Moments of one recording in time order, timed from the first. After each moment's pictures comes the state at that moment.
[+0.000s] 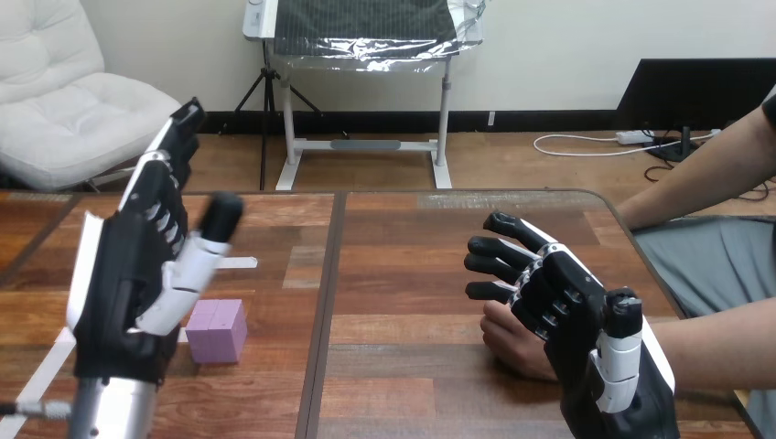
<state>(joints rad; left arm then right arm) 0.19 0.15 0.13 -0.18 -0.10 -0.42 -0.17 0.34 -0.12 0.07 -0.14 0.30 -0.40 0.36</state>
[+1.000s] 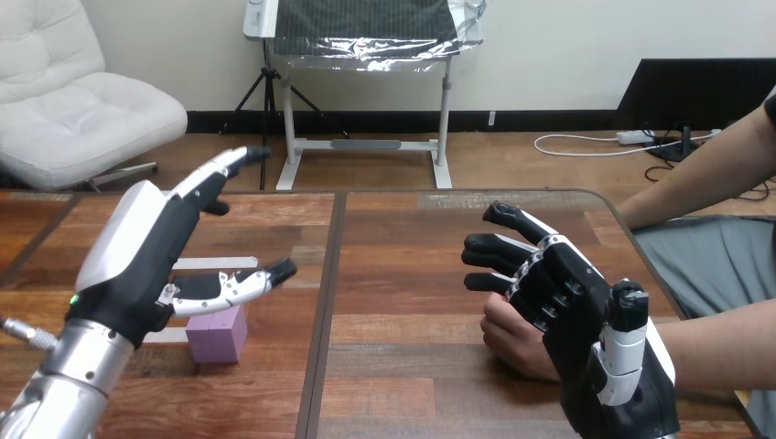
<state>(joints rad) -0.01 0.44 0.15 0.10 0.38 -0.48 -0.14 0.32 -0.12 0.07 -0.14 0.32 -0.40 0.38</state>
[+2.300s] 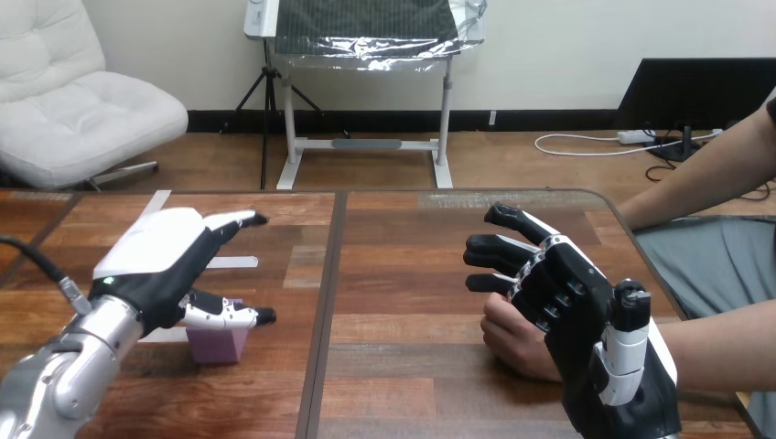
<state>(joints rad) -0.26 0.59 -0.07 0.47 0.70 -0.37 -0.09 0.32 -0.12 0.06 -0.14 0.32 -0.40 0.38</state>
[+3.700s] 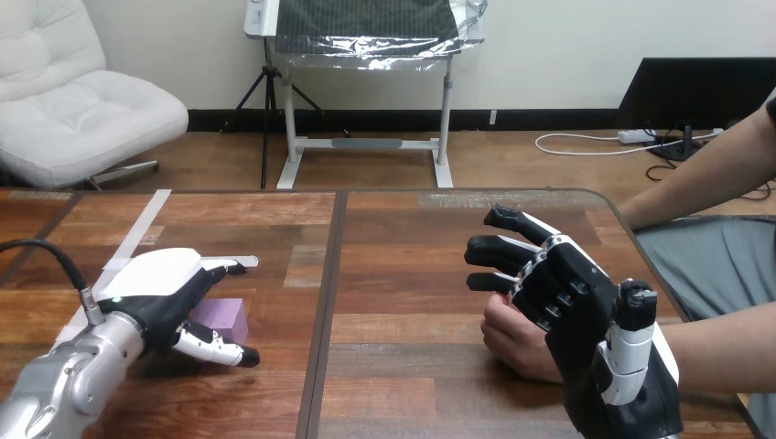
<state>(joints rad) -0.38 0.62 -0.24 0.72 0.75 -0.28 -0.09 0.32 -0.12 0.06 -0.14 0.34 -0.40 0.39</state>
